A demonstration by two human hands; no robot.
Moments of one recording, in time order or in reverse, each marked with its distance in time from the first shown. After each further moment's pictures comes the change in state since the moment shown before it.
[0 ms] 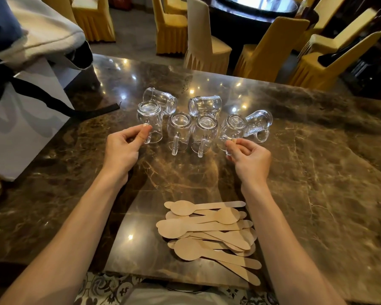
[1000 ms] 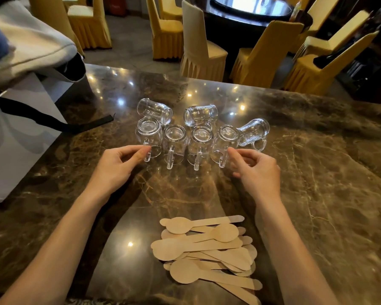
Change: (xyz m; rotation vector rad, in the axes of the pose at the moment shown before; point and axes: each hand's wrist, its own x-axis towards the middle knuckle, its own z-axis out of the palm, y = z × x) left_hand -0.001 0.009 -0.014 0.237 -0.232 0.031; right_hand 0.008 -0.010 -0.020 -0.297 -0.069 -0.107
